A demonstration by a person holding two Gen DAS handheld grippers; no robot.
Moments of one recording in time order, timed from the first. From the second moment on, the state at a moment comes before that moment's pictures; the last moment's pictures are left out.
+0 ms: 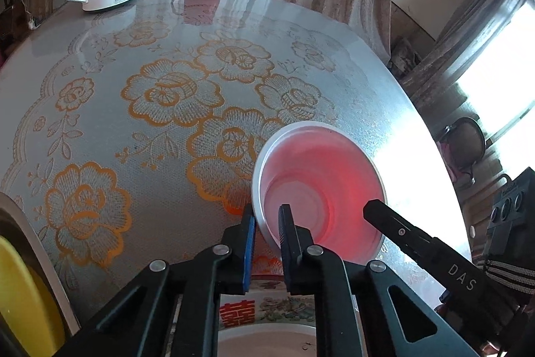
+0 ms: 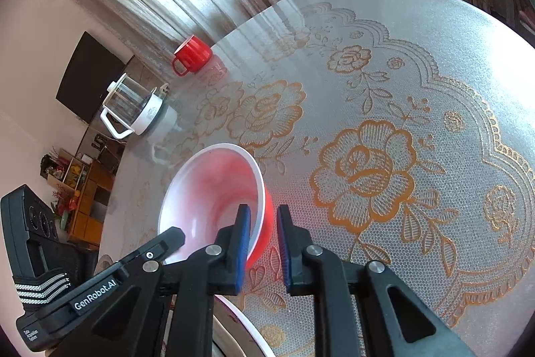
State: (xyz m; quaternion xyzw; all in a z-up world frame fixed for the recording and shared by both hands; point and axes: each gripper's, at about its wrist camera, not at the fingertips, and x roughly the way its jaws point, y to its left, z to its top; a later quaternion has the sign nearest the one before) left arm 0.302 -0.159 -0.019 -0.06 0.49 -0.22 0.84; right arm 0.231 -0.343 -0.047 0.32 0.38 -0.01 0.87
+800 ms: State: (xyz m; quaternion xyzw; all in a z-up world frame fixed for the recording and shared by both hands) left arm 0.250 -0.119 0.024 -0.06 0.41 -0.20 0.89; right arm 0.215 -0.310 -0.024 0.32 0.36 0.03 0.88
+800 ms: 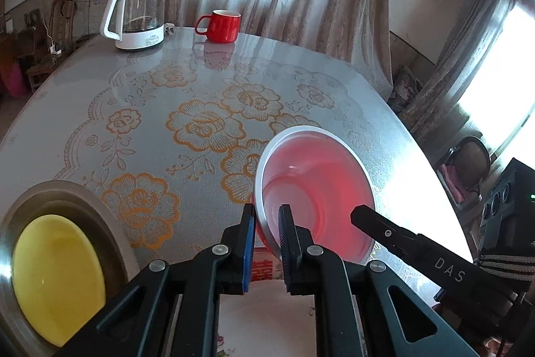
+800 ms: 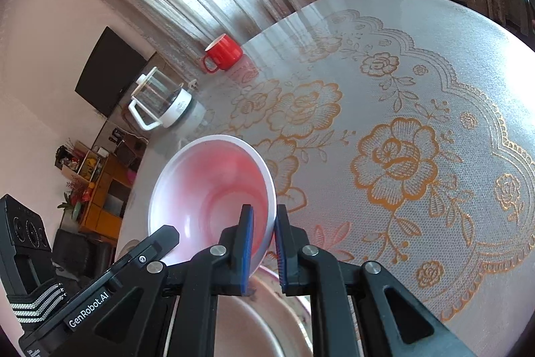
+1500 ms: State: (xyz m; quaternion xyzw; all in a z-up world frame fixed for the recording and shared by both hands) left arm 0.186 -0.051 0.036 -0.06 0.37 -0.15 0.92; right arm 0.193 -0.242 -0.011 0.28 0.37 0.10 0.88
